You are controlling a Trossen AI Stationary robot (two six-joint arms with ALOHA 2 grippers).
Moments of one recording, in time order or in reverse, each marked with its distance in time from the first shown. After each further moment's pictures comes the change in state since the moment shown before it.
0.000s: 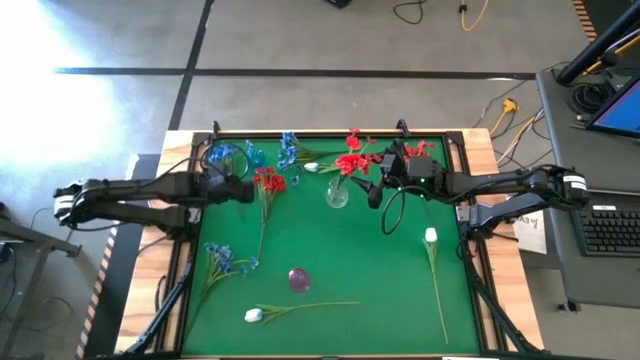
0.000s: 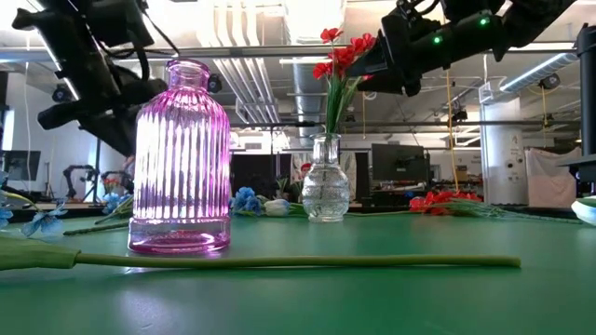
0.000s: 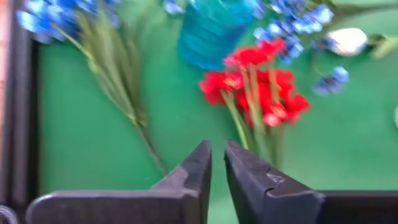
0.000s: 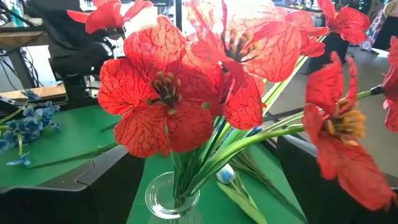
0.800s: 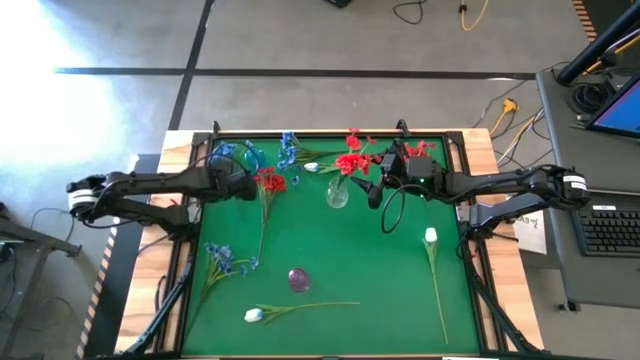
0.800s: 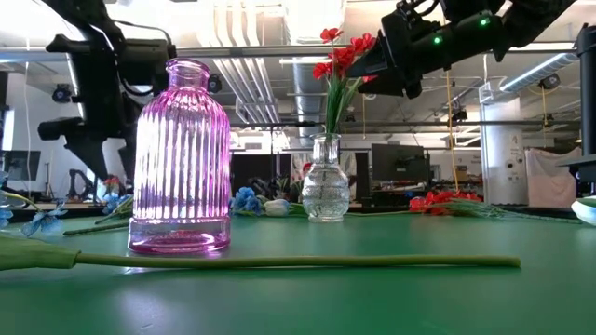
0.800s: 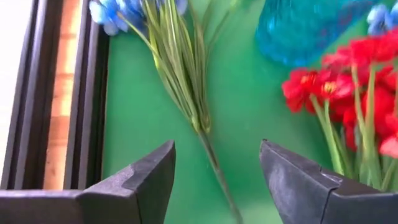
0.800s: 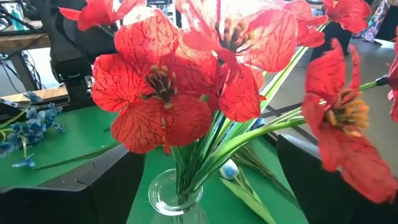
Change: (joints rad) left arm 0.124 0.237 0.000 -0.025 0.003 0.023; right arm 0.000 0.000 0.000 -0.012 -0.001 0.036
